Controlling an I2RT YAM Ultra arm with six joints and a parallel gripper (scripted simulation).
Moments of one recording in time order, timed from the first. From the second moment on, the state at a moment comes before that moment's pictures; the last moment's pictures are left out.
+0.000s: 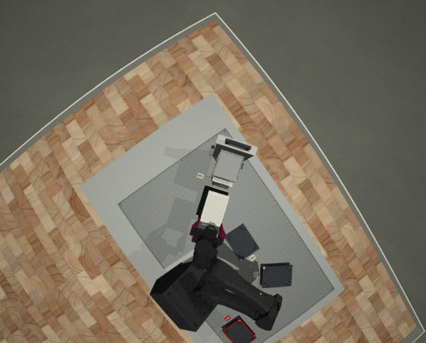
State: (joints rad) arm 1.85 0.91 0.53 -0.10 1.22 0.05
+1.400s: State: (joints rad) arm 1.78 0.90 0.46 0.05 1.15 -0.03
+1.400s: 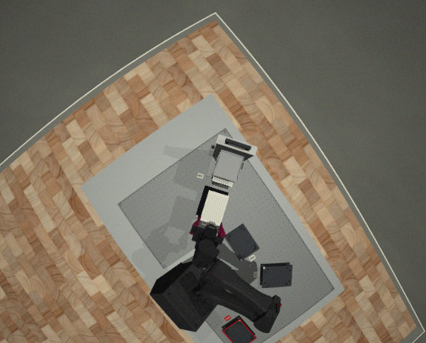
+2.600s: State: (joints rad) arm 1.72 0.92 0.40 0.16 1.10 -0.08
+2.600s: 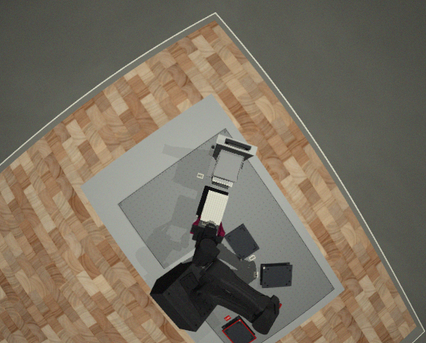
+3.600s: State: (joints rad) arm 1.66 0.94 0.36 0.26 1.05 -0.12
